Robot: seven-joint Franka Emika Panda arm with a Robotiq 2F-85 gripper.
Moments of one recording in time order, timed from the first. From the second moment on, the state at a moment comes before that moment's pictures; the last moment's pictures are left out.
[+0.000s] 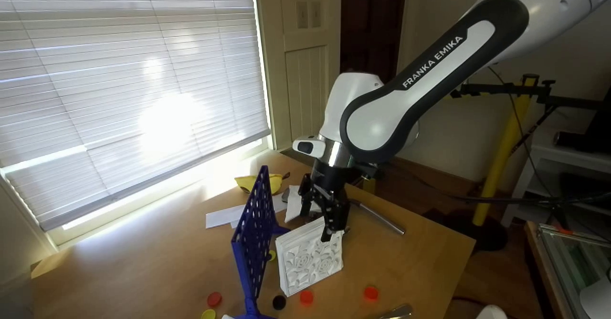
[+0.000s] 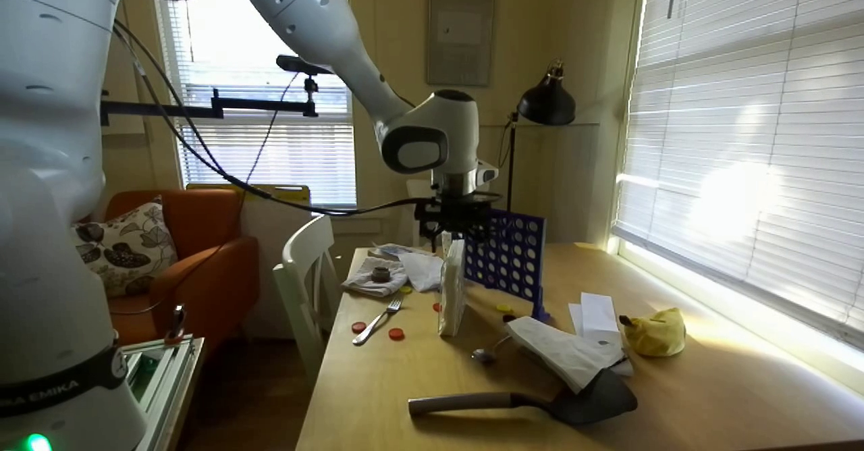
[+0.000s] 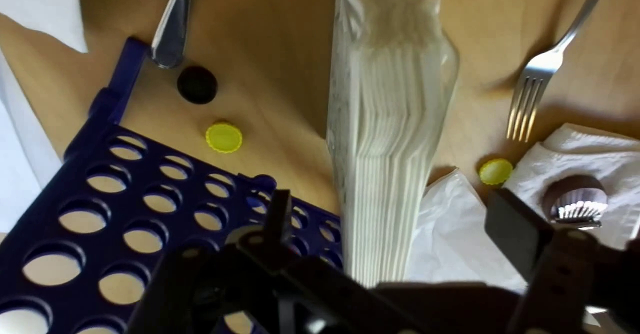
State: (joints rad) arm 0.04 0.28 0.14 -2.13 0.41 2.62 -1.14
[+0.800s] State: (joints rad) arm 0.00 0.33 0.20 -2.13 0.42 2.70 -1.14
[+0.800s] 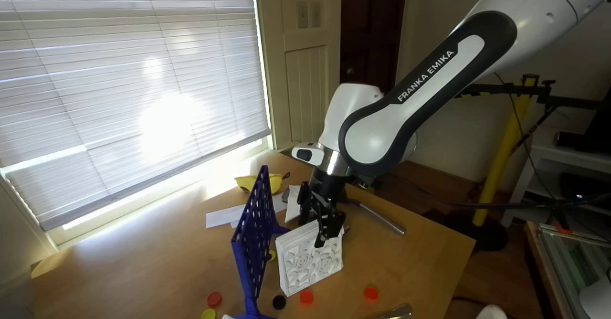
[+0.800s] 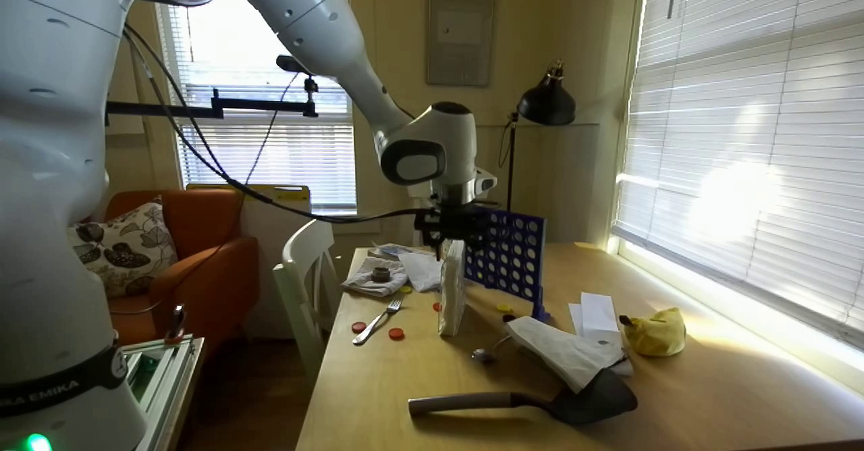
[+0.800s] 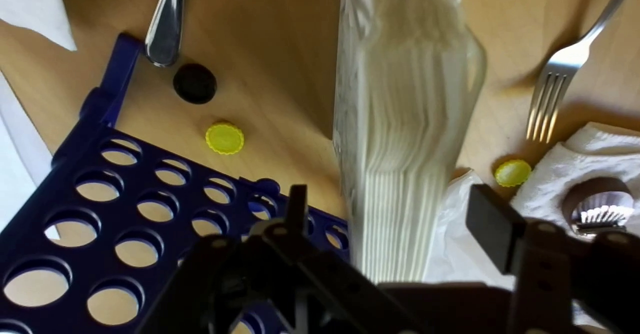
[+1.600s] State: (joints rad) arm -0.01 0.33 0.18 -2.15 0.30 2.72 -1.03
